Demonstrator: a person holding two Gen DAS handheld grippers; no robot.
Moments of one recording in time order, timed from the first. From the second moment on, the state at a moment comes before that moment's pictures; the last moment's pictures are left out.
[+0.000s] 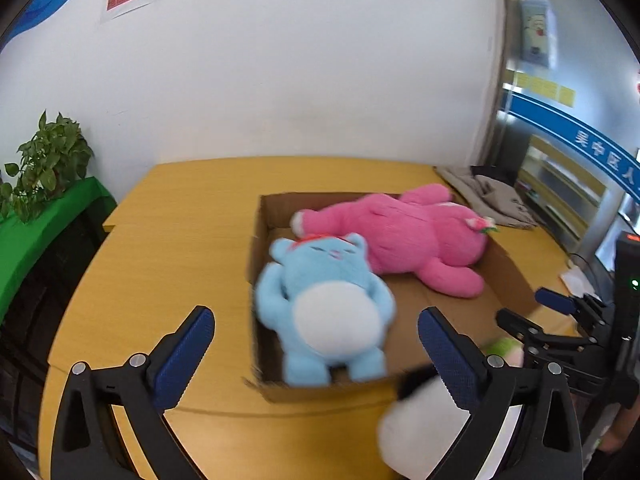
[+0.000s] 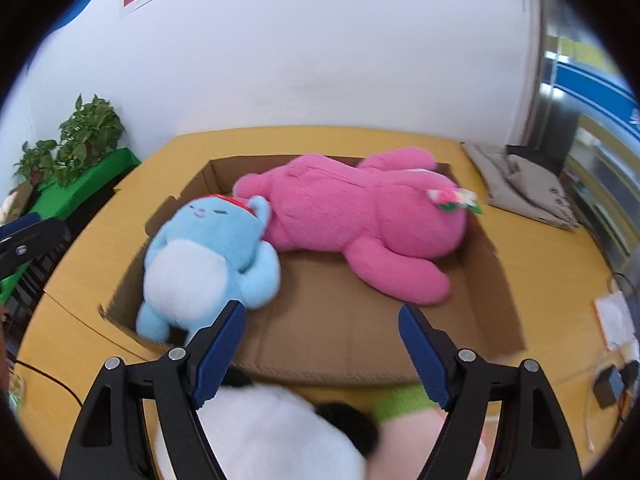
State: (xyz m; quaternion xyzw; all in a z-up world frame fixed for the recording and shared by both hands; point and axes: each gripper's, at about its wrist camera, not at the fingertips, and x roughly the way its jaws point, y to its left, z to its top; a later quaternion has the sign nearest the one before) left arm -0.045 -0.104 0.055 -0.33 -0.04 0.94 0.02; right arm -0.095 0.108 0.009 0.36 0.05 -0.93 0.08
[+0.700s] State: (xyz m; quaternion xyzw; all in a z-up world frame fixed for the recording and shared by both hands) left arm 0.009 -0.050 0.034 -0.36 -0.09 0.92 0.06; right arm -0.012 0.154 0.043 0.32 0.07 -0.94 0.06
